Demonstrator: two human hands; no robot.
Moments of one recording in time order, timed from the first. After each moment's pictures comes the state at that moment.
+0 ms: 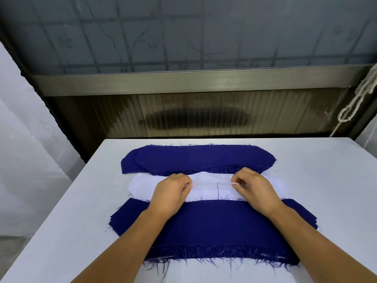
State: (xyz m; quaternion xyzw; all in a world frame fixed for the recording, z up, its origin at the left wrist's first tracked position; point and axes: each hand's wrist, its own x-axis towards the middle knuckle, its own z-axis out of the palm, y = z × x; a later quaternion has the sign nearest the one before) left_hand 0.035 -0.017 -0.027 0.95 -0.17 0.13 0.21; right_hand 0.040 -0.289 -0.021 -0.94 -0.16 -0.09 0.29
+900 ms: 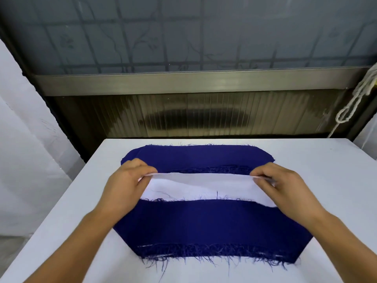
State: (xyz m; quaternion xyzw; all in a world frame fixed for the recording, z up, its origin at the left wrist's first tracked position) left_hand -0.008 0.057 0.052 0.94 -0.13 0.19 0.24; right_hand -0.014 -0.314 0.049 -0.92 -0.15 -0.14 0.33
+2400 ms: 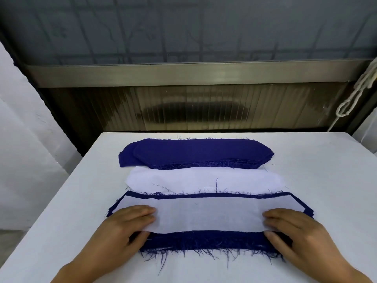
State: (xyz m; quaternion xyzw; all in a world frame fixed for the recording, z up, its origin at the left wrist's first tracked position) left_hand -0.082 0.082 -0.021 0.93 -0.27 0.14 0.22; right_hand -0.085 -0.343 -0.021 -0.91 -0.26 -0.27 0.18
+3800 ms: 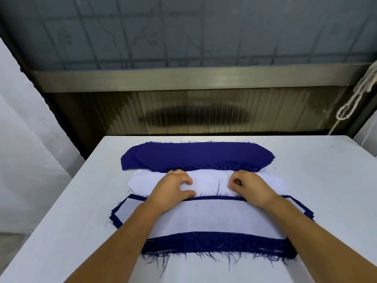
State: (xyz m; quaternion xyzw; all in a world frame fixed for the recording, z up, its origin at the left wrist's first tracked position) left_hand 0.039 -0.011 -0.025 0.93 -0.14 -0.02 0.33; right_hand 0.044 -0.281 -0.011 -0.95 -0.09 0.08 0.29
